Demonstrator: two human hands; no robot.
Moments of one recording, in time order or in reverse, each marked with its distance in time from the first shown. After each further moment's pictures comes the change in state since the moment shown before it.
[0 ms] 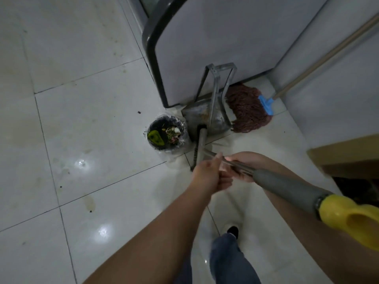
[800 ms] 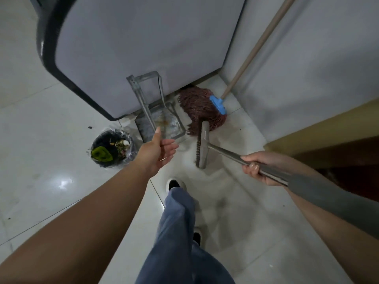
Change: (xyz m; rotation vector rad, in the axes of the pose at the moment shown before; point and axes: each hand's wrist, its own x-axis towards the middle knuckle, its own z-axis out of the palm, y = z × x) left_hand 0.104 0.028 0.128 0.097 0.111 0.150; right_hand -0.077 -0.005 -0.259 0.365 0.069 0.189
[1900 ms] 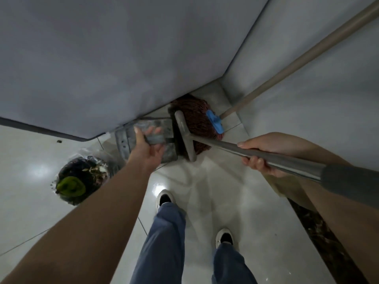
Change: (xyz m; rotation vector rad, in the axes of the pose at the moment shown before) left_hand 0.204 0.108 0.065 -0.590 0.058 -0.093; right_hand 0.042 -0.233 0.047 -0.326 0.207 0.094
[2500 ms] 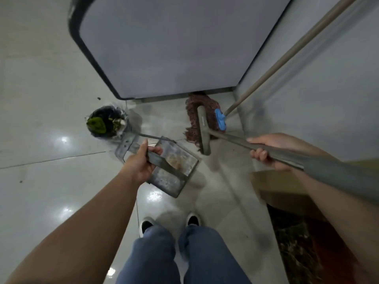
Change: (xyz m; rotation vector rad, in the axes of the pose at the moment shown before) left_hand -0.223 -0.157 -0.104 -0.144 0.108 0.144; right_hand -0.080 0.167 -0.071 -0.186 -0.025 -0.202
